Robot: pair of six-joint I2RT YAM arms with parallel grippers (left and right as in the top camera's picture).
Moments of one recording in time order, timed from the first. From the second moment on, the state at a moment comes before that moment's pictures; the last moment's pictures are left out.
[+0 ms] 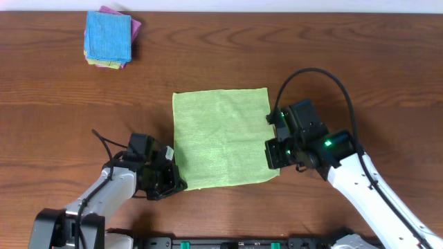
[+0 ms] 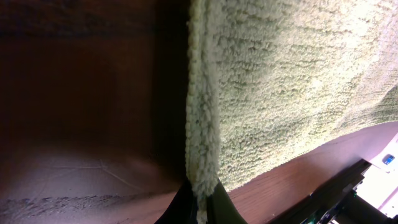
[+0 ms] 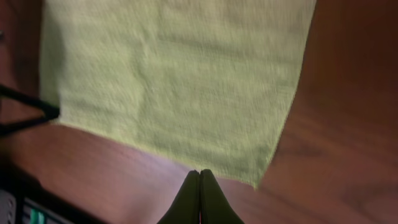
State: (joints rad) left arm -0.15 1.40 0.43 -0.50 0.64 -0.44; right arm 0.46 1.28 0.95 -0.90 -0.21 0.25
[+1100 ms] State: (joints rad) left arm -0.15 1.40 0.43 -0.46 0.63 -0.46; right arm 0.40 1.43 0.69 -0.74 -0.18 0.54
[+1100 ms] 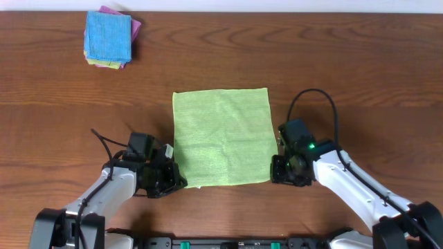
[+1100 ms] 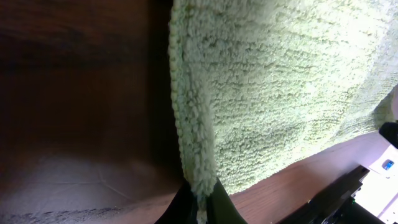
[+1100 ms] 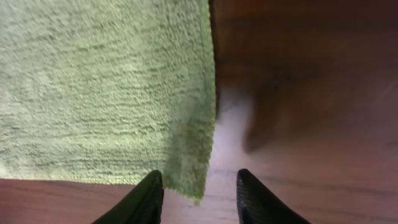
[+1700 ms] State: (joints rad) left arm -0.15 1.40 0.43 -0.45 0.63 -0.46; right arm 0.40 1.51 0.69 -0.72 -0.20 0.56
